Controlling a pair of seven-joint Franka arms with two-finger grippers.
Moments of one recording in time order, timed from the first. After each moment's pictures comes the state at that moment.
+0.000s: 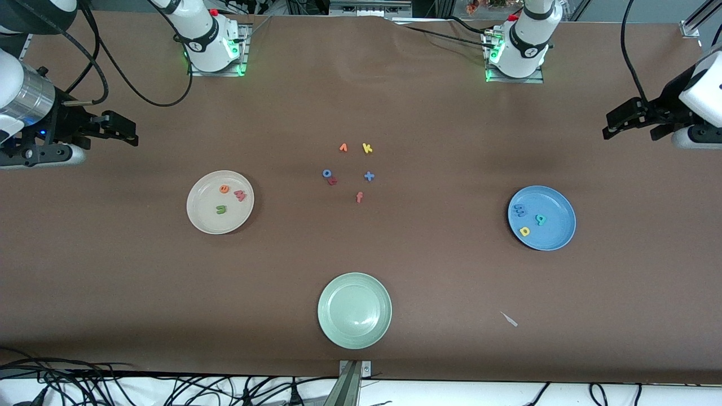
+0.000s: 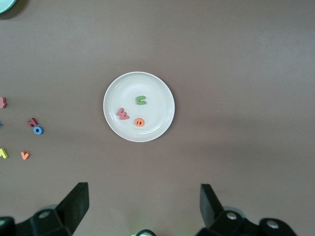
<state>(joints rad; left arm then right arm) 0.06 -0.02 -0.07 -1.61 -0.06 1.52 -0.04 0.09 0.08 -0.01 -1.55 0.02 1.53 0.01</state>
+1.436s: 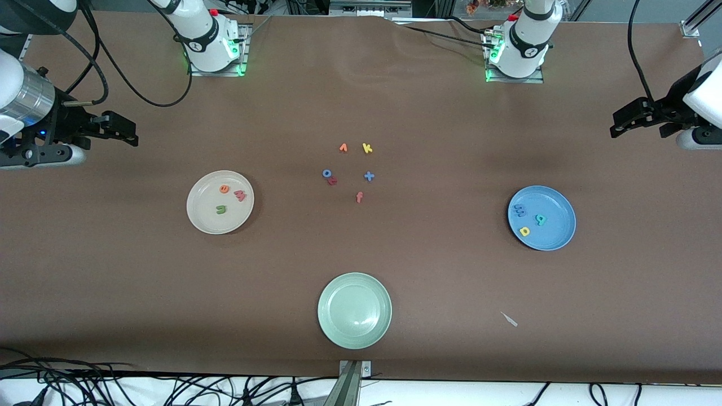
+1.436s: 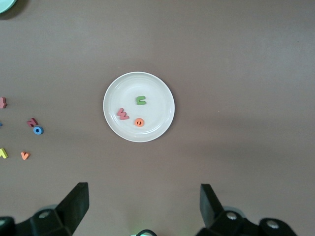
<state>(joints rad) 0.10 -0.01 -0.11 -1.59 -0.01 1.50 -0.03 0.09 0.09 -0.01 -1.55 0.02 1.53 0.01</state>
